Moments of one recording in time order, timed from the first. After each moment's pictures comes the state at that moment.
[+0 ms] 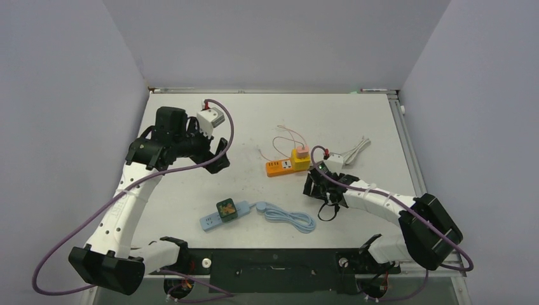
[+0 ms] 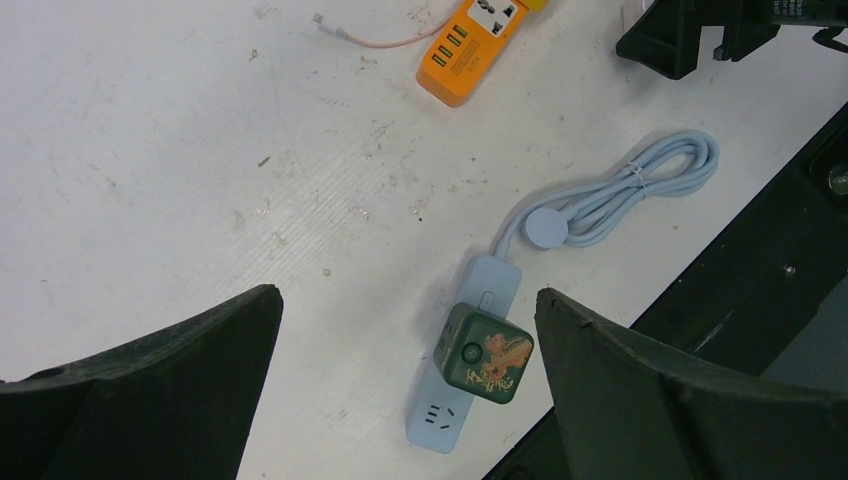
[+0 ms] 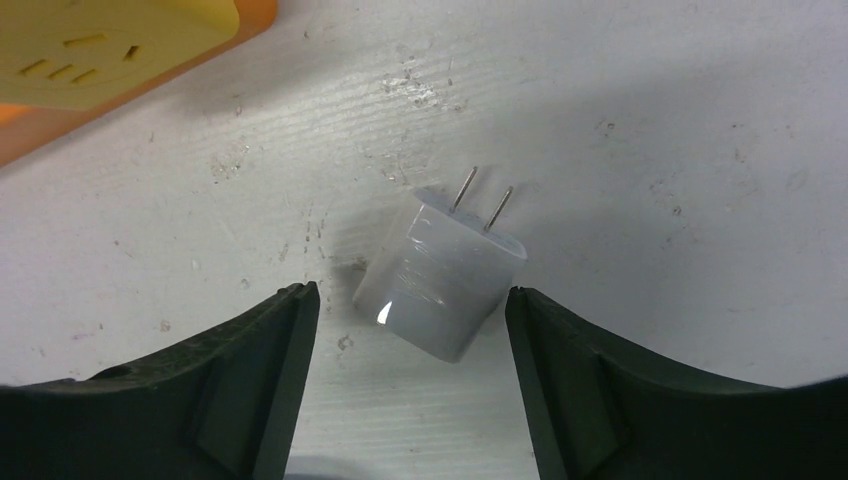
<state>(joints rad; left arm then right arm) -0.27 1.16 1.30 -0.92 0.45 0.23 0.67 1.33 0.63 -0.37 0.36 0.80</state>
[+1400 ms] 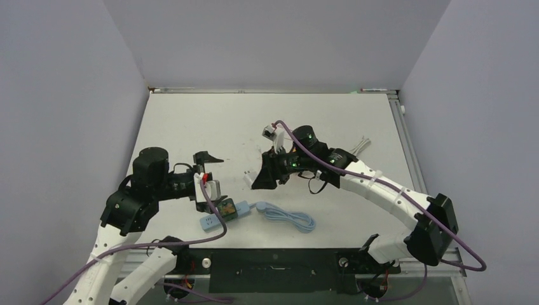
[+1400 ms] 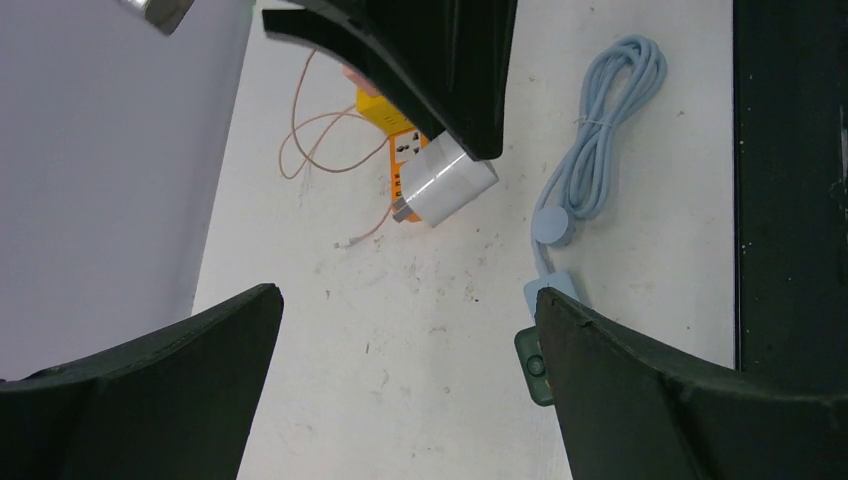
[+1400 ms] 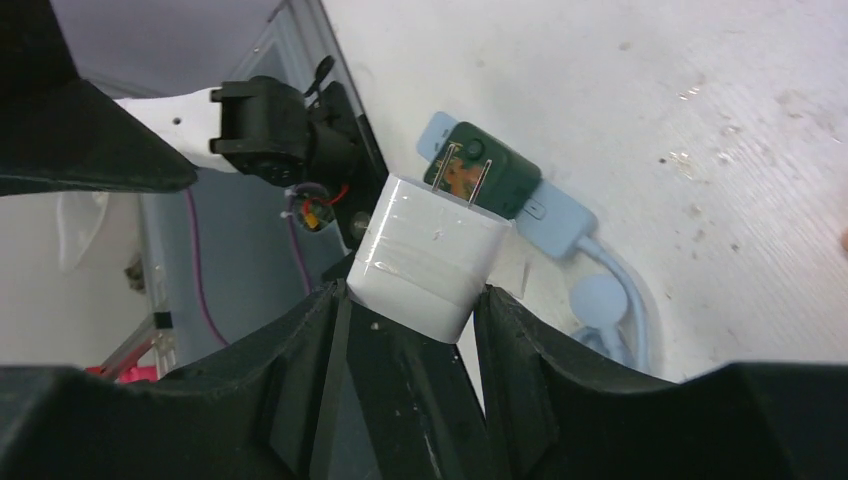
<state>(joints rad) -0.40 0.72 1.07 -0.86 0.72 0.88 0.81 1.33 1.11 -0.34 -0.58 0.39</state>
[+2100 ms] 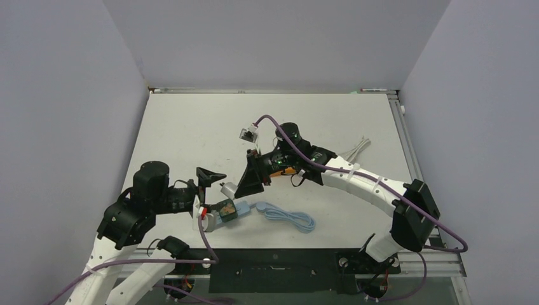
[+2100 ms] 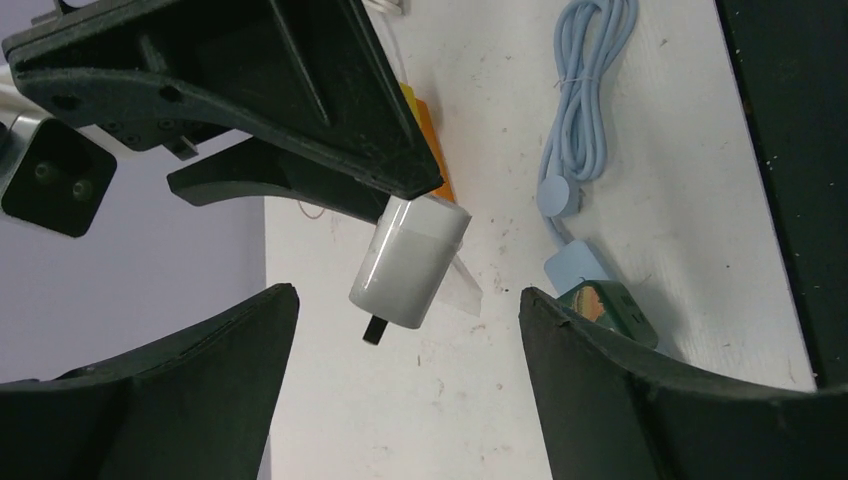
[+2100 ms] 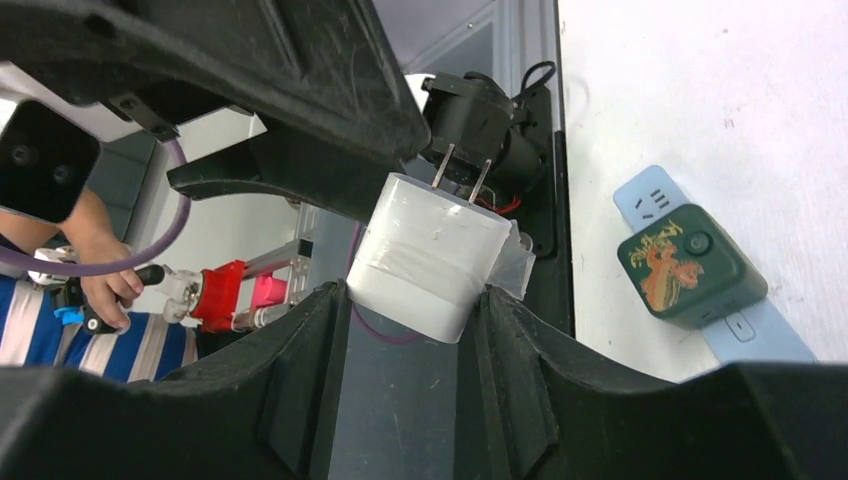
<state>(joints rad) -0.48 0.63 1.00 -0.94 0.72 1.19 0.87 1.51 1.19 -0.03 -0.99 0.54</state>
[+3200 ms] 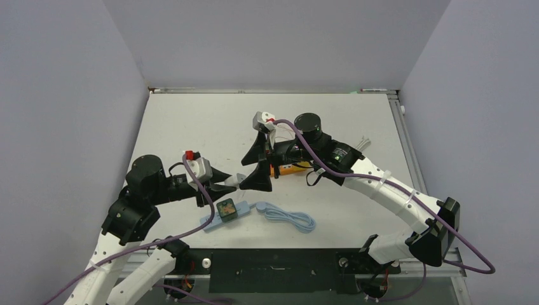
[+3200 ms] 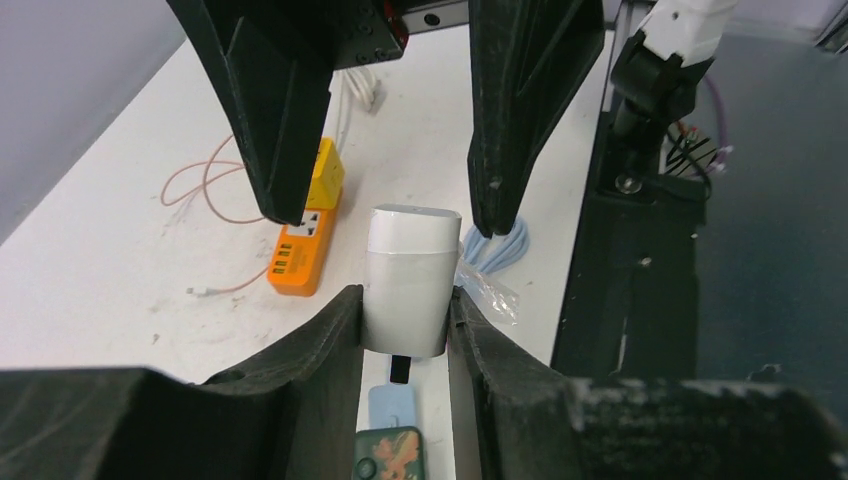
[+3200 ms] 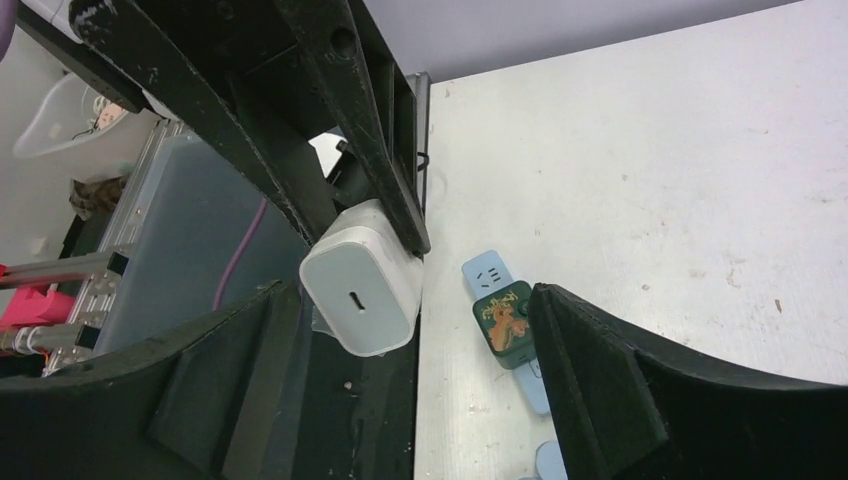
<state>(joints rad) -0.48 0.64 0.97 -0.58 0.73 0.23 0.87 1.36 1.31 -0.18 -0.79 0.15</state>
